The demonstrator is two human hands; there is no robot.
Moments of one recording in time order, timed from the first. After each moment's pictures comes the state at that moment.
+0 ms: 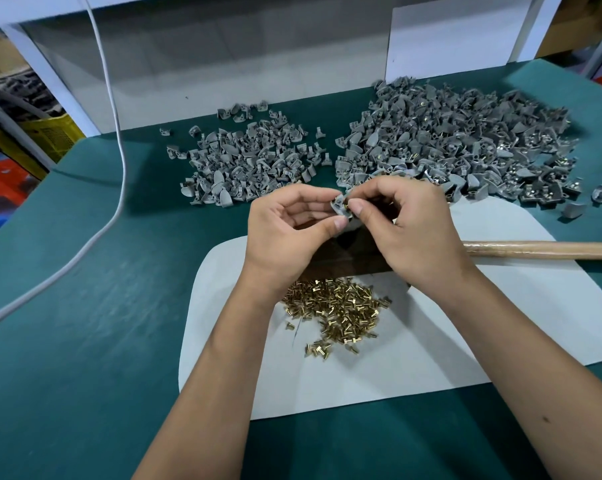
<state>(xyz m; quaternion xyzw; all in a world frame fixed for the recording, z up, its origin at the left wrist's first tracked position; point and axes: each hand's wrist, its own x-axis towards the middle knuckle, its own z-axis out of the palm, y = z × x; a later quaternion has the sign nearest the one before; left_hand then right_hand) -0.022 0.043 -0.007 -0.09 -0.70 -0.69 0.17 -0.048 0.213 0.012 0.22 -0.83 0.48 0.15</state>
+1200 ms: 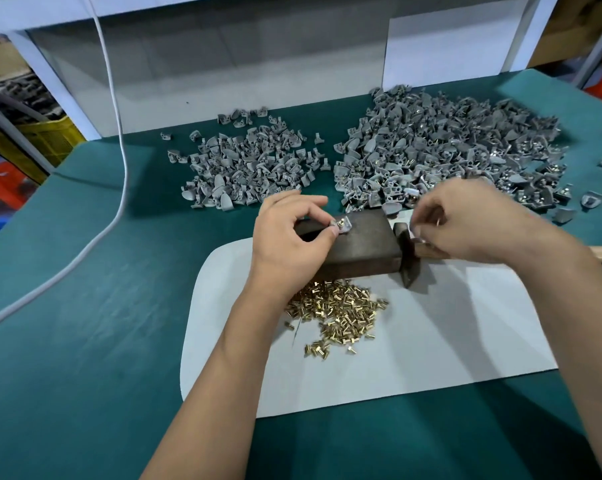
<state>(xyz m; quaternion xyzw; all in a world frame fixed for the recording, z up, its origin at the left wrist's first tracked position) -0.024 0.043 -0.014 -0.01 -0.87 -0.44 0.24 -0.076 0.274 0.040 0.17 -0.97 0.16 -0.04</state>
